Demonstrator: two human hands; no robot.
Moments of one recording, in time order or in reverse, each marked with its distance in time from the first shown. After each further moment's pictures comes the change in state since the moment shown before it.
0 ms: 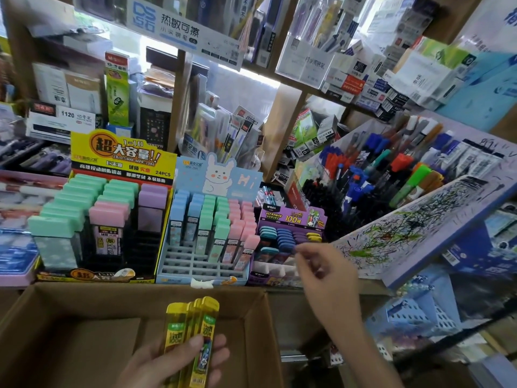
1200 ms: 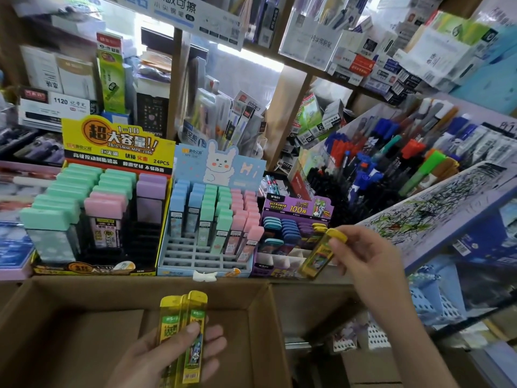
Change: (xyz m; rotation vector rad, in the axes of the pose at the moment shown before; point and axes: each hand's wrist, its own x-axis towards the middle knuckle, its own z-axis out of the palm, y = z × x) left_hand 0.002 0.000 -0.006 -0.115 0.049 0.010; right_hand 0.014 0.007 -0.048 0.273 -0.092 0.166
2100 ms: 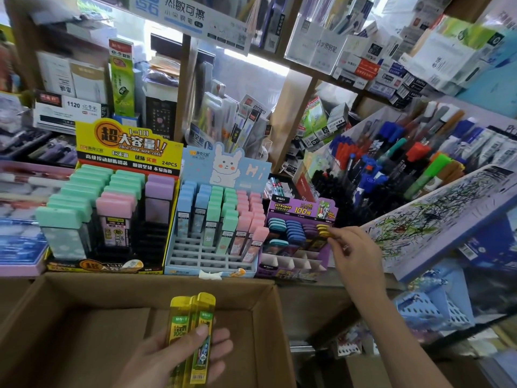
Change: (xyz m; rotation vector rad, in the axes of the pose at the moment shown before) left_hand 0.003 -0.004 -0.005 0.039 -0.036 -0.014; right_hand 0.039 0.065 0.012 -0.674 0.160 -0.338
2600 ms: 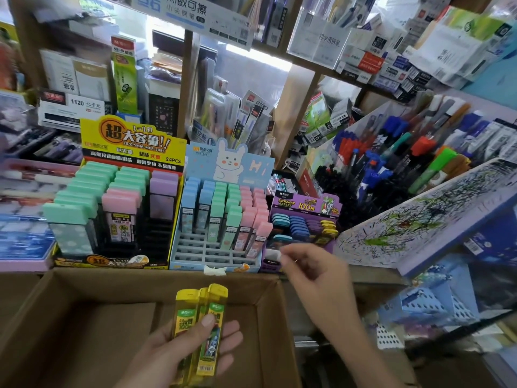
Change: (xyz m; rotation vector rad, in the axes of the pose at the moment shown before) left_hand -0.007 0.002 0.008 0.021 -0.028 0.017; right_hand -0.044 -0.102 -0.003 0.614 -0.196 0.201
